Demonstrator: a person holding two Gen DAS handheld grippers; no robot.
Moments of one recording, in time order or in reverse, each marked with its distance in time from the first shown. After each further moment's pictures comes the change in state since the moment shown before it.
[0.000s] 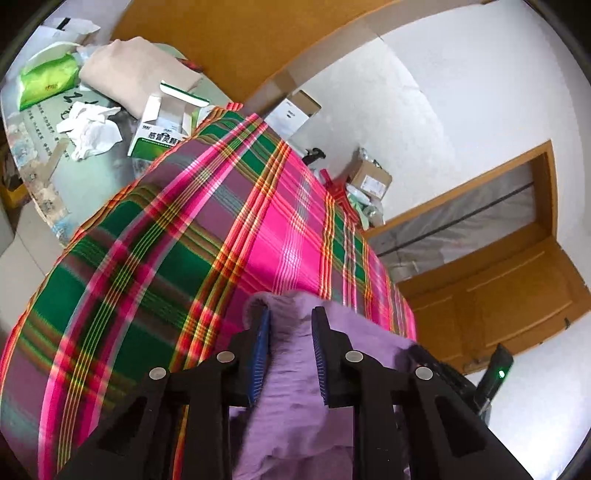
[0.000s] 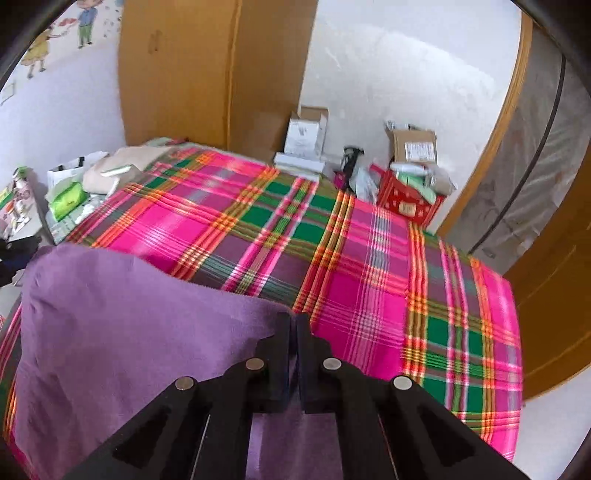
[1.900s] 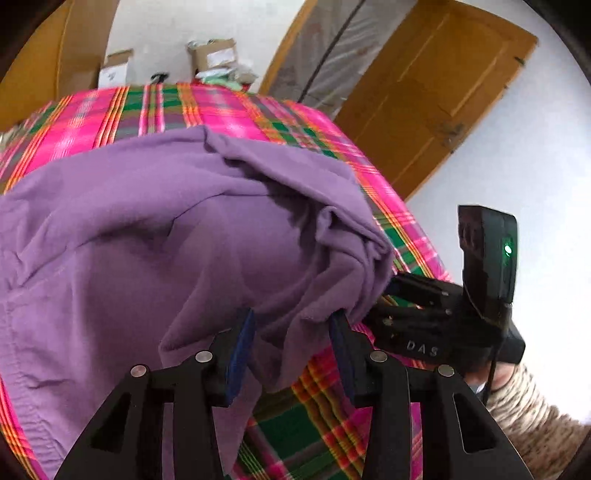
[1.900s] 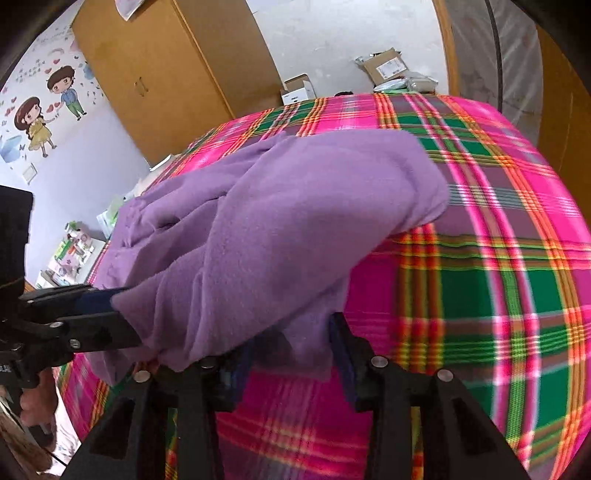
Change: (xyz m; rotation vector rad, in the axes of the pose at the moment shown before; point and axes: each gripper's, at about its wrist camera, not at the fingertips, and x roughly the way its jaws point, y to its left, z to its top) left arm 0.022 -0.154 -0.251 0.693 0.402 -0.009; right arm -0.096 -0.018 -0.231 0.354 0.000 0.294
